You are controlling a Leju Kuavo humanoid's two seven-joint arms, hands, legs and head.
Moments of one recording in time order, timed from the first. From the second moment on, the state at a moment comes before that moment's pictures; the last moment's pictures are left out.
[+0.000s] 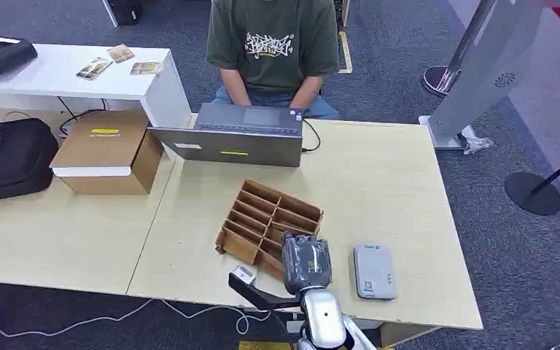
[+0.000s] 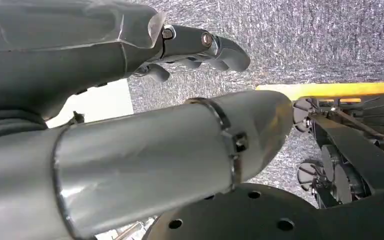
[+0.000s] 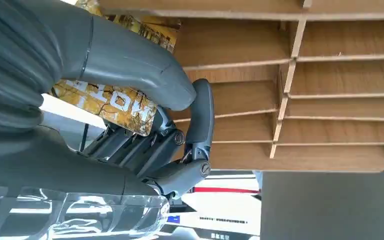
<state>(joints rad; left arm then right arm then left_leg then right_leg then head) -0.07 0.03 -1.54 -0.03 1.55 -0.18 -0.09 -0.11 0.14 0.57 -1.20 1.57 -0.23 0.39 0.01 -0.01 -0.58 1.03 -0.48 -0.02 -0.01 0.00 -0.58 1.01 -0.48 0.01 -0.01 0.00</state>
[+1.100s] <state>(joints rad) -0.05 0.02 -1.54 -0.03 1.57 -0.19 -0.11 -0.05 0.11 0.50 -1.41 1.57 -0.36 0.34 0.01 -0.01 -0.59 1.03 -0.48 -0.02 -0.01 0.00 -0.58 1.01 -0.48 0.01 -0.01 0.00</state>
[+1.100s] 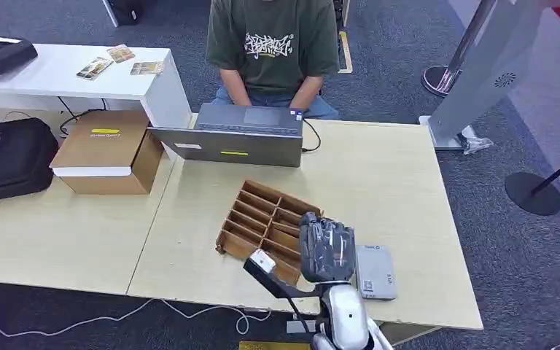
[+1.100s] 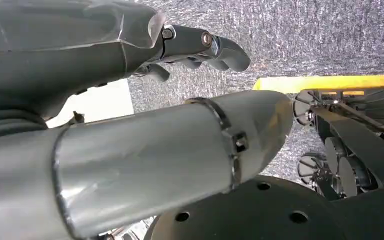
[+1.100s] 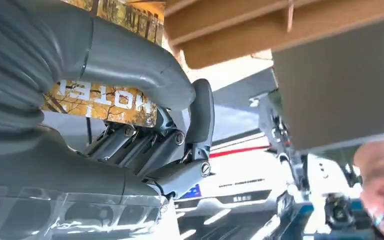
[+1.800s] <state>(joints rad) -0.05 0.02 -1.54 -0.03 1.57 -0.18 -0.11 0.04 0.20 0.23 -1.58 1.15 -0.47 0.10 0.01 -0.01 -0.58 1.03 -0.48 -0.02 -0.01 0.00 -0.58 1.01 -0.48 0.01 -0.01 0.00</state>
